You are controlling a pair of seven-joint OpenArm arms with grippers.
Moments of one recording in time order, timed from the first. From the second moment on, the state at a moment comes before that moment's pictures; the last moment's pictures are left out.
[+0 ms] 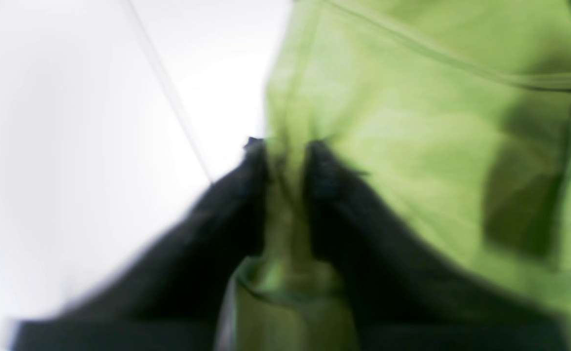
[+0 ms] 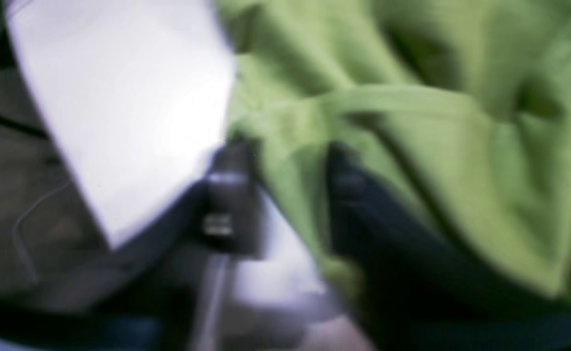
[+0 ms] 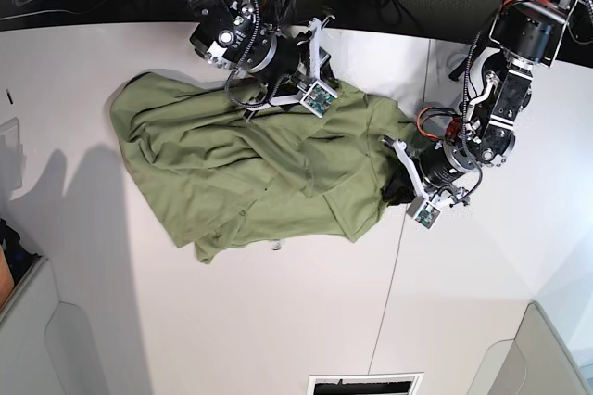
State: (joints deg) left arm -10.3 -26.2 21.3 66.8 -17.9 -28.1 18.6; right arm -9.0 3.0 -30.1 92.6 -7.7 22.7 -36.9
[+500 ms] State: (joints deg) left arm -5.5 -32.2 1.3 72.4 -48.0 -37.8 42.4; right arm -9.5 3.5 -30.1 106.2 -2.4 23.7 -43.9
